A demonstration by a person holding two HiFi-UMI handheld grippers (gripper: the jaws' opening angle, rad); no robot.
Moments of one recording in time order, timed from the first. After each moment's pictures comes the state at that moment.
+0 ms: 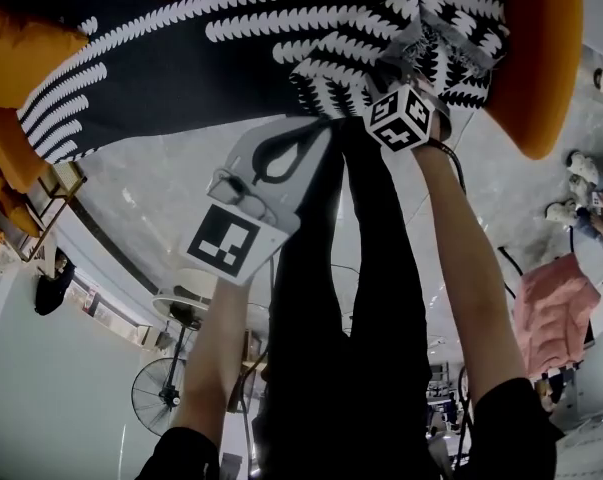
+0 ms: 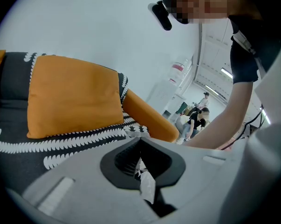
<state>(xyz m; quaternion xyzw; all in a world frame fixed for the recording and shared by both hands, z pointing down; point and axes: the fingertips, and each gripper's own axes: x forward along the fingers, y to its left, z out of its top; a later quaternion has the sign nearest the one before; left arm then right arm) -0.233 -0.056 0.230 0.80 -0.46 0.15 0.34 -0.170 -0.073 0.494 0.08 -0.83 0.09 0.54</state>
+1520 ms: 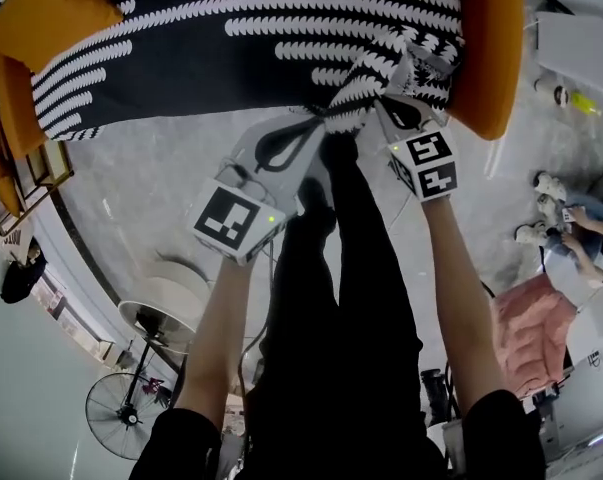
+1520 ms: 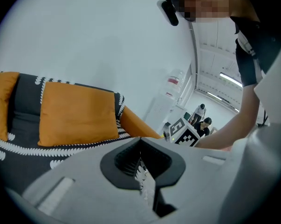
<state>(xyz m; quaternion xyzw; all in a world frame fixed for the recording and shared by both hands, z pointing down) -0.293 -0.063 0.139 0.81 -0.50 0.09 0.29 -0.207 -0.098 0.290 0.15 -0.87 0.22 0.42</state>
